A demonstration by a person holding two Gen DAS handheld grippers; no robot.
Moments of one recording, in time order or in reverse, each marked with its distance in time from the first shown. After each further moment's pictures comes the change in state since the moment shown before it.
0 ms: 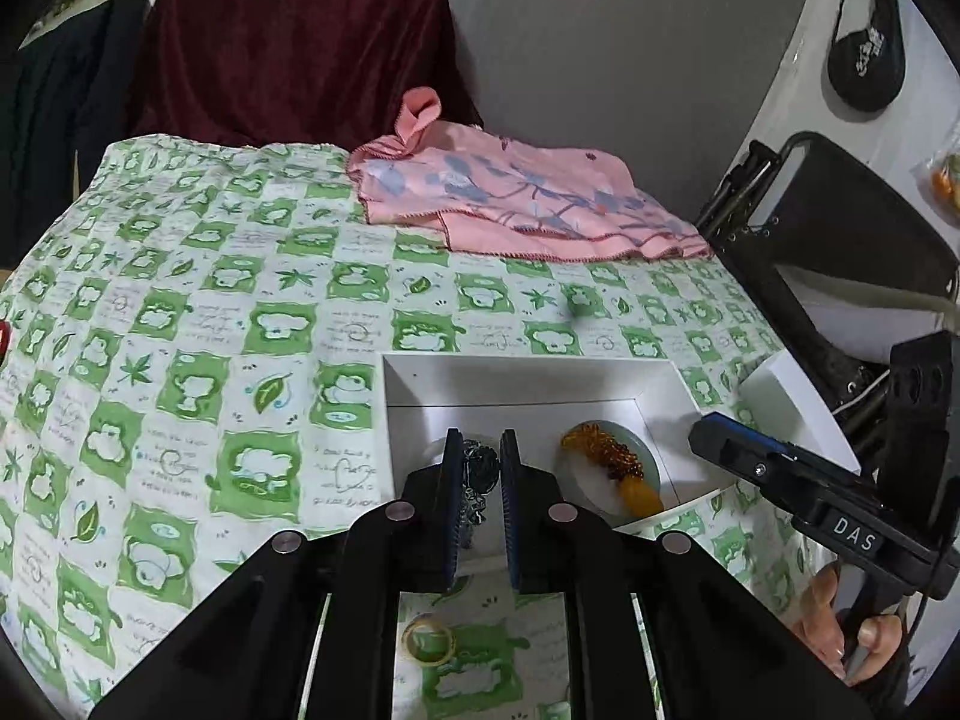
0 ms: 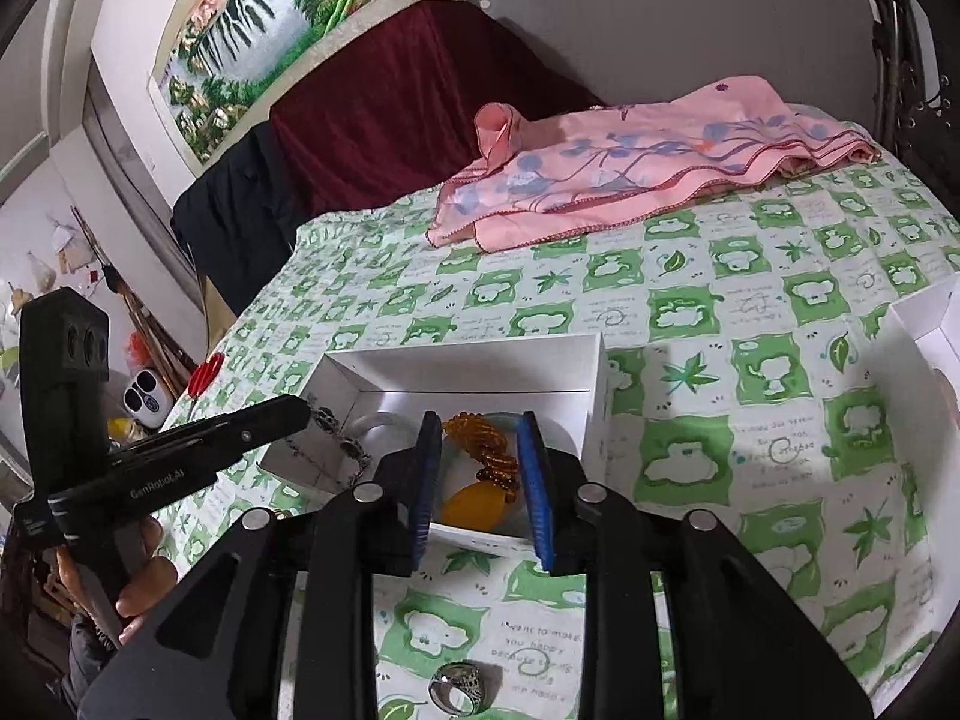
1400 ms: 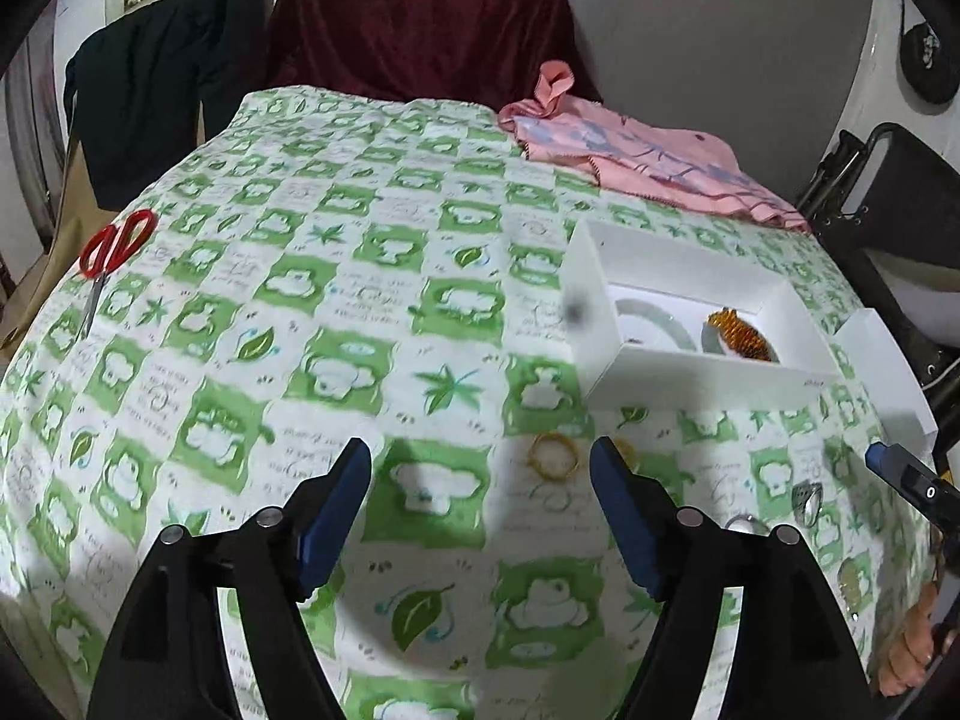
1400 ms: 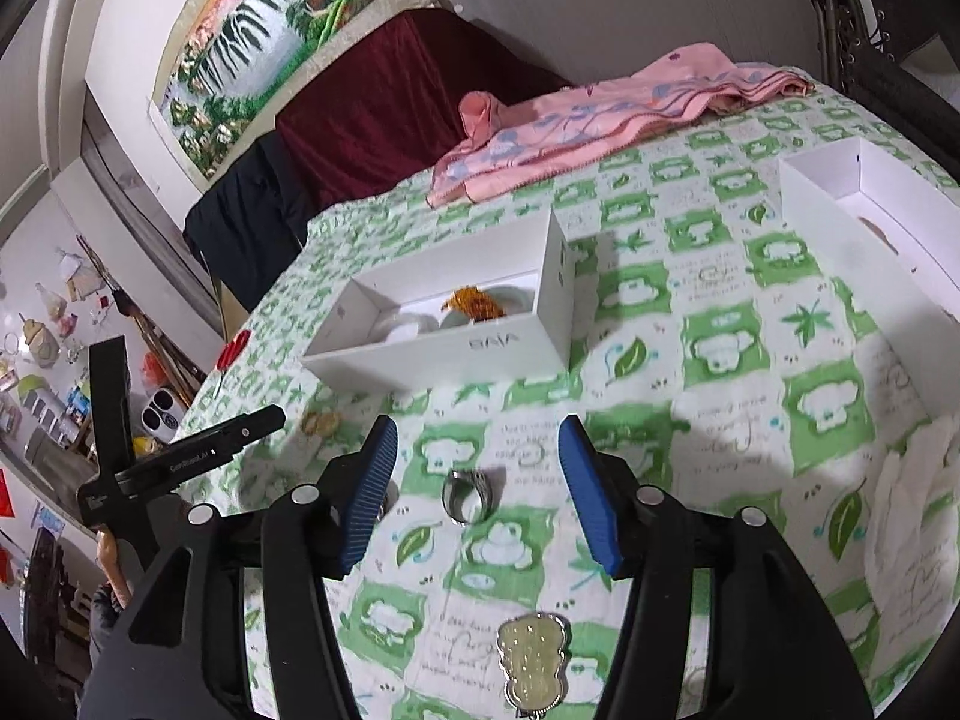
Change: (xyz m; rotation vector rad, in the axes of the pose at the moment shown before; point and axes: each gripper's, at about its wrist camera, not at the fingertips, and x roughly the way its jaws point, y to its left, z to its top) left arm -0.043 0.044 -0.073 -0.072 0.037 0.259; right arm -0.057 -0.003 -0.076 0.085 0.001 0.017
